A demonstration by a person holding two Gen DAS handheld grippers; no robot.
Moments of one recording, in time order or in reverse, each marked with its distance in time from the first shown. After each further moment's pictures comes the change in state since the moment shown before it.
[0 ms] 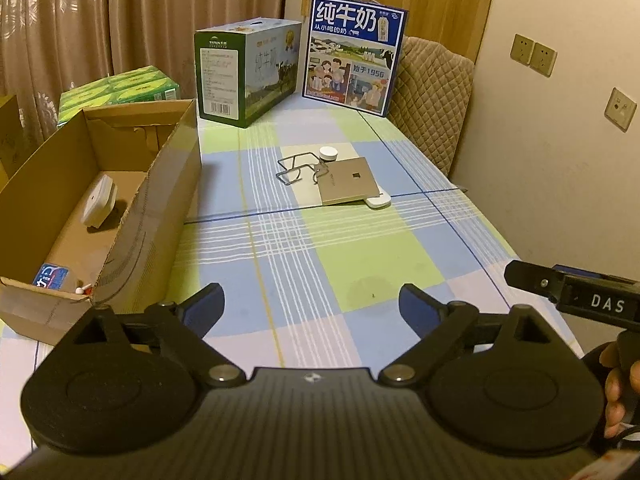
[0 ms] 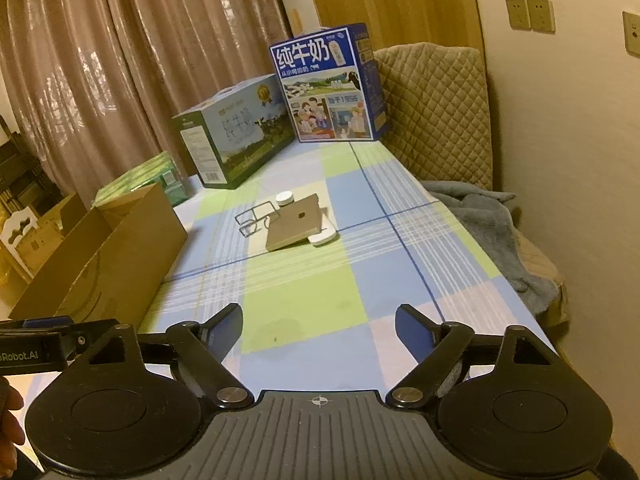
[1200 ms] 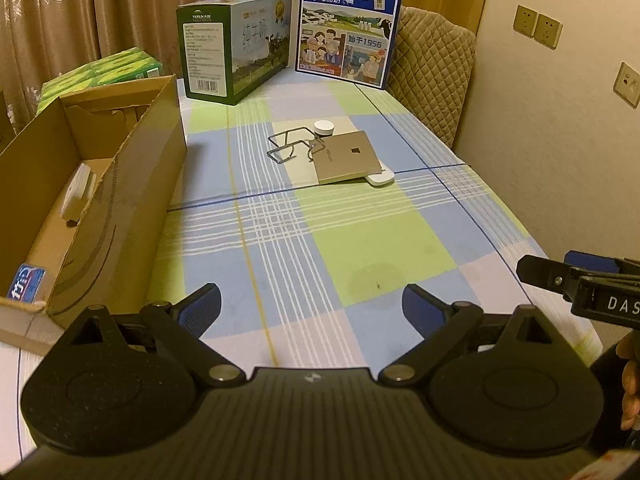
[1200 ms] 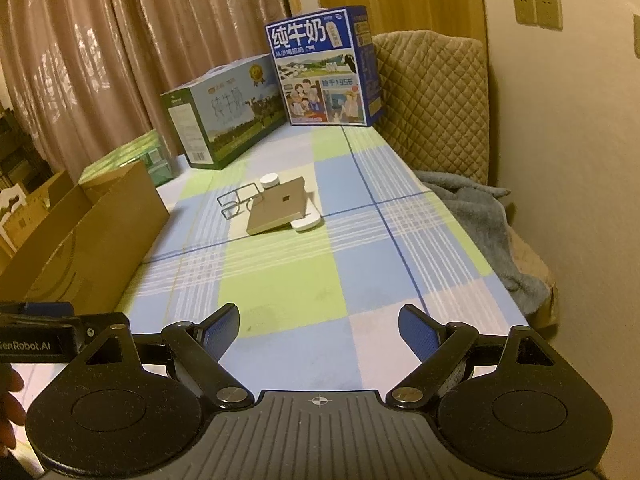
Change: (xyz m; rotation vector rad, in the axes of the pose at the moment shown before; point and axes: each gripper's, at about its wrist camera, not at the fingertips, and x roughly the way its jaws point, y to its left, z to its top) left arm 0.044 -0.004 0.004 0.033 0.067 0.001; right arm 0.025 -0.012 0.000 -0.052 0.042 -0.031
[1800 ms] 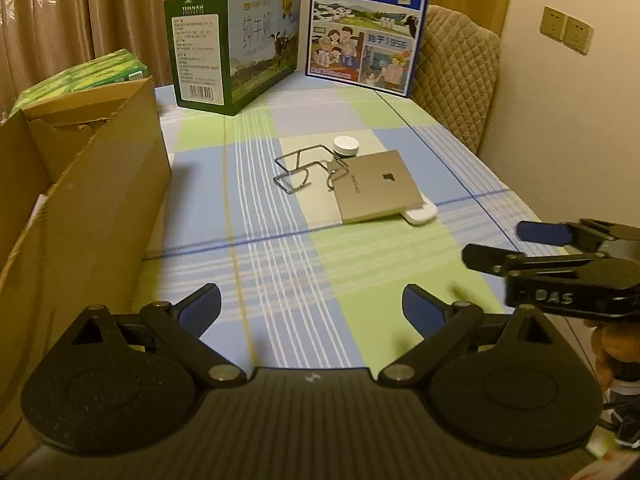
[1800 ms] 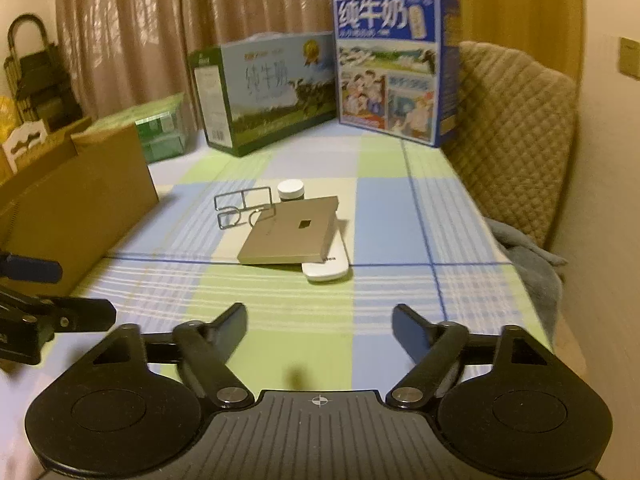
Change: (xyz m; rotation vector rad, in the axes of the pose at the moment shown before) left arm 0.100 0.018 0.043 -0.005 -0.025 0.016; right arm 0.159 -0.004 0.044 -0.248 0.003 0.087
